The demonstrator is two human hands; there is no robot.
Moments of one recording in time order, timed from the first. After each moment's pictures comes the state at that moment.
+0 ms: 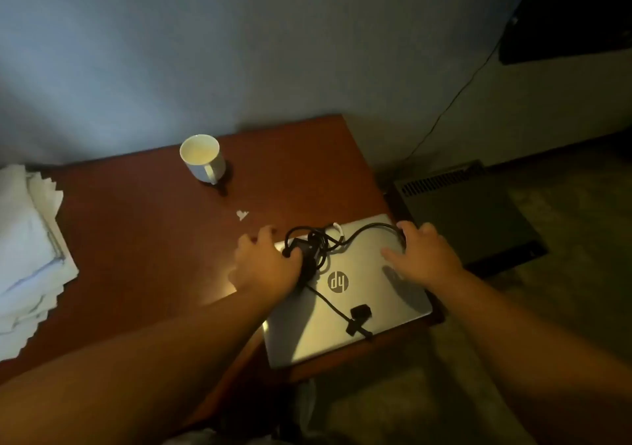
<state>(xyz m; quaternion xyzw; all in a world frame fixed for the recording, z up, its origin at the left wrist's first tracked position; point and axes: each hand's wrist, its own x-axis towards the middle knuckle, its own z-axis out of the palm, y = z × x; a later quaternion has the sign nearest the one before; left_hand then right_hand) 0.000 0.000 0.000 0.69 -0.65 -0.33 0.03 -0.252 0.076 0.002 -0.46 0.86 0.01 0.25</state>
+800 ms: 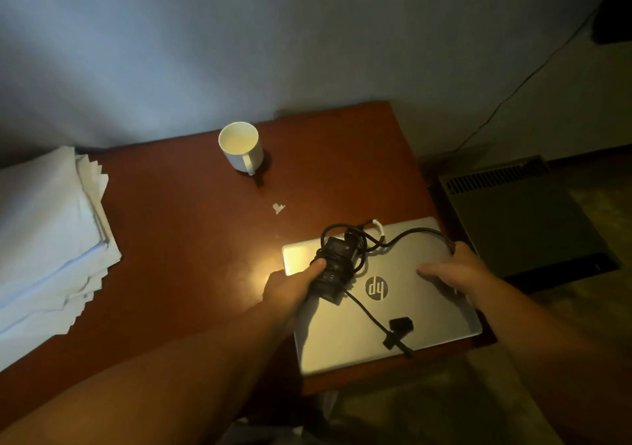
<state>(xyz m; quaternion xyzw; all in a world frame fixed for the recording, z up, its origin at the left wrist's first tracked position) 0.034 0.000 -0.074 0.68 -0.27 -0.66 0.17 -0.253 0.049 -0.048 -0.19 0.88 -0.10 0.43</state>
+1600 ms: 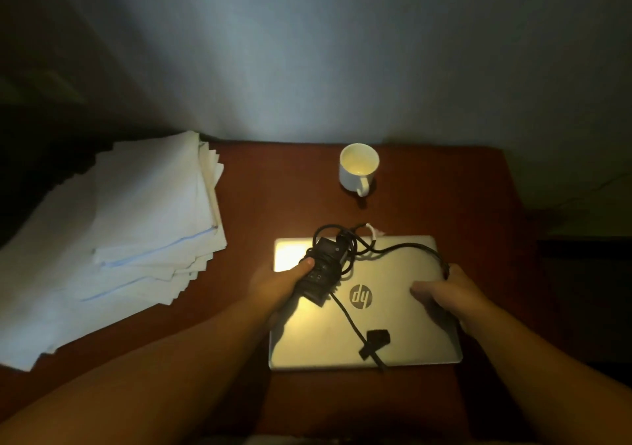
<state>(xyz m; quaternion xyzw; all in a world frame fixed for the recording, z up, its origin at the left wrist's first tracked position) 0.201 -0.054 -0.008 0.70 -0.25 -0.61 0.26 -0.074 -0.043 -0.026 -0.25 0.83 -0.10 0.49</state>
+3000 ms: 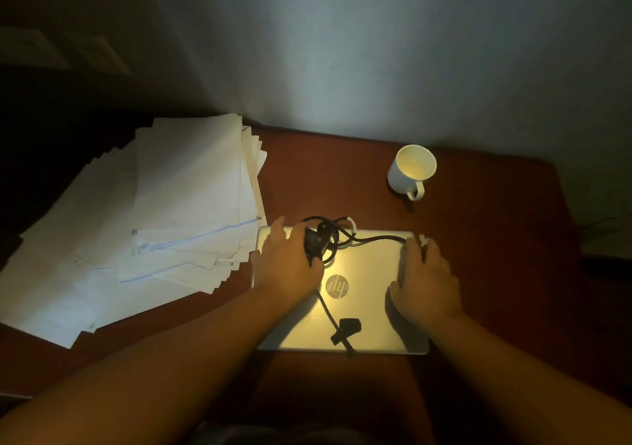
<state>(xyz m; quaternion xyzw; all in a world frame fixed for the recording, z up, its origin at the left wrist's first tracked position) 0.286 -0.083 -0.024 0.73 -0.63 -0.27 0.05 0.057 -0.064 -0.032 -0.62 0.76 0.12 0.14</state>
